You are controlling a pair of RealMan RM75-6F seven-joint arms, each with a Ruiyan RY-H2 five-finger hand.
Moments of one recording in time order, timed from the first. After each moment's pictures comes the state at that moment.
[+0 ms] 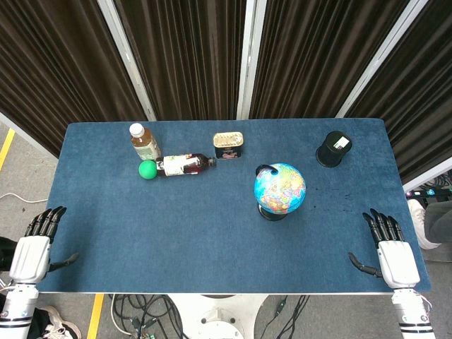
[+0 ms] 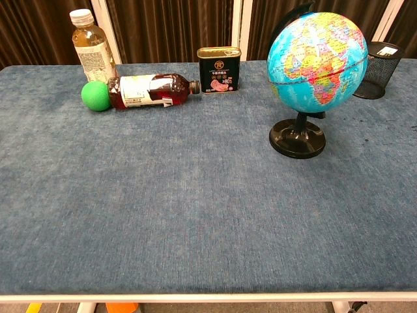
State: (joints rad) left arm -0.06 -1.33 -0.02 -1.41 1.54 1.54 -0.10; right arm 0.10 -1.27 -0.01 -1.52 -1.53 1.49 0.02
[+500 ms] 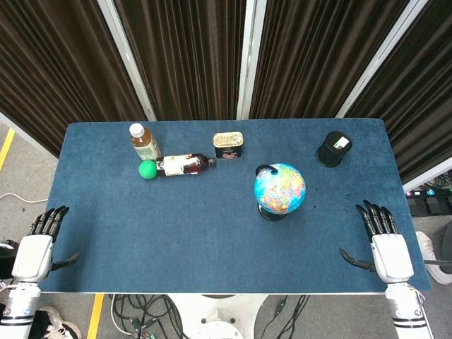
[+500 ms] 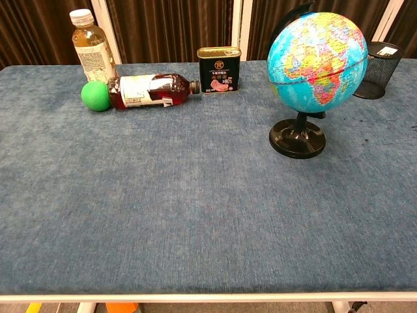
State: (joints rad) left arm -0.07 -1.34 -0.02 -1.40 1.54 1.52 -0.10; right arm 0.12 -1.26 0.03 -1.61 -1.57 1.51 -0.06
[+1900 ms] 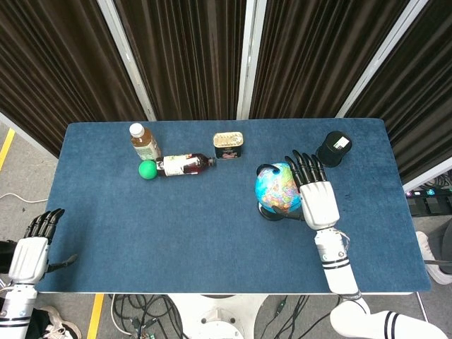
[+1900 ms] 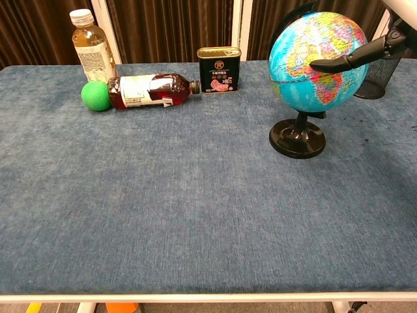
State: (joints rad) left arm -0.06 -1.36 -0.02 -1.33 1.53 1.52 -0.18; right arm 0.47 -1.54 0.30 -1.66 -1.39 1.33 -0.42
